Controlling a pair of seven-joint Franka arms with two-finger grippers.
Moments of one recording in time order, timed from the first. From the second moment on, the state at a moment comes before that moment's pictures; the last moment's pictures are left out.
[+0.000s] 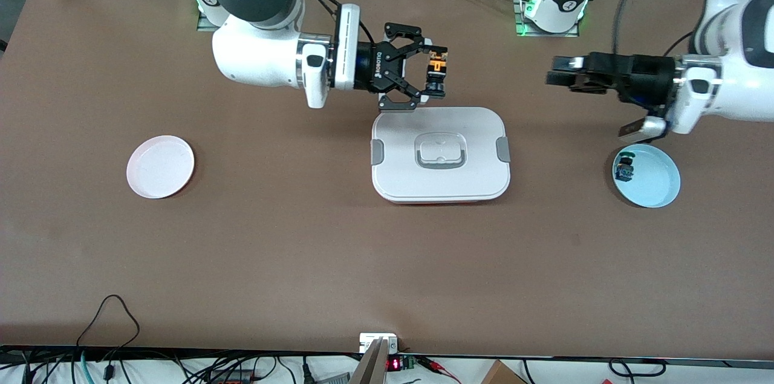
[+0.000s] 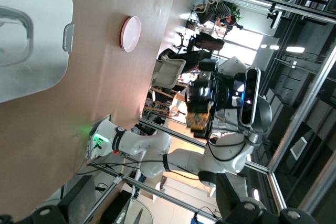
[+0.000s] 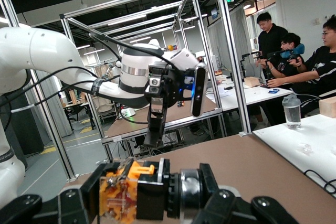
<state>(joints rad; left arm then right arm) 0.34 0.10 -0.35 -1.87 -1.27 1.48 0.10 0.54 0.32 0.18 -1.63 1.77 2.31 -1.77</state>
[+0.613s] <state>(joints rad) 0.34 0.10 -0.52 -1.89 -1.46 1.75 0.16 0.55 0.33 0.18 -1.61 1.77 2.31 -1.82</state>
